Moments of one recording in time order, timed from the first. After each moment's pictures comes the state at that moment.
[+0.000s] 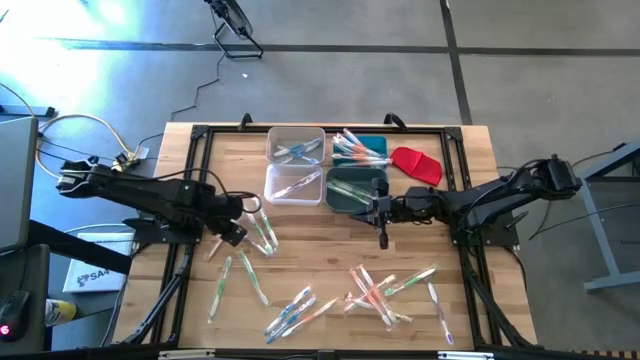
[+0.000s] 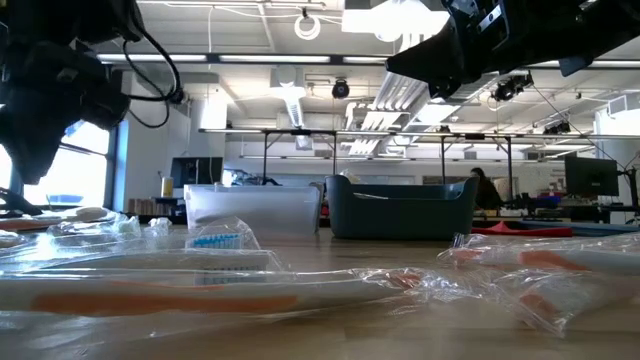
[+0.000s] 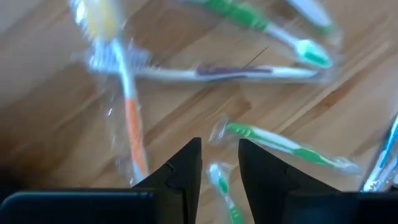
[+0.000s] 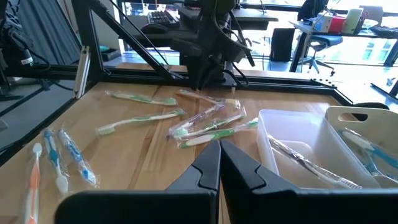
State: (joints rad) left arm -0.09 0.89 0.57 -0.90 0.17 -1.10; right arm 0.09 1.25 0.47 0.62 0.05 -0.02
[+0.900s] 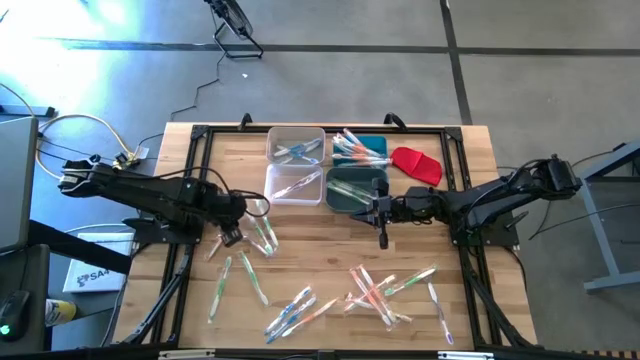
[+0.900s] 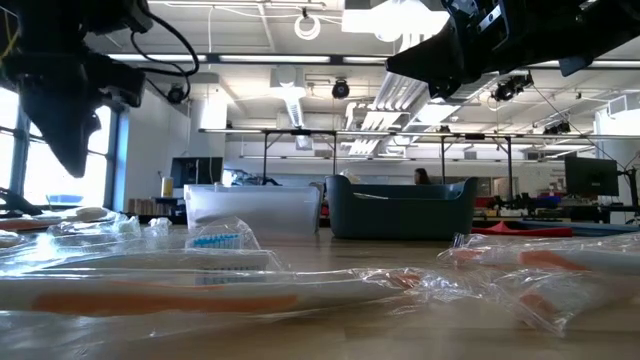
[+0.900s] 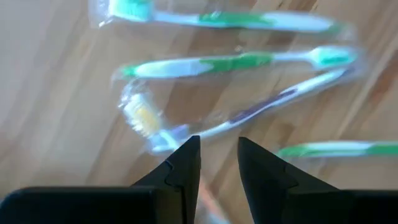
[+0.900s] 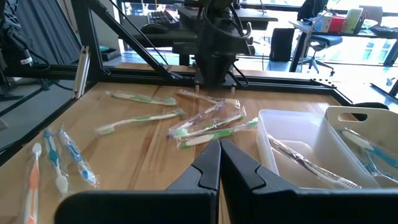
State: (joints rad) left arm -0.09 0.93 0.64 -0.95 -0.07 -0.60; right arm 0.09 1.25 0.47 0.62 0.05 -0.02
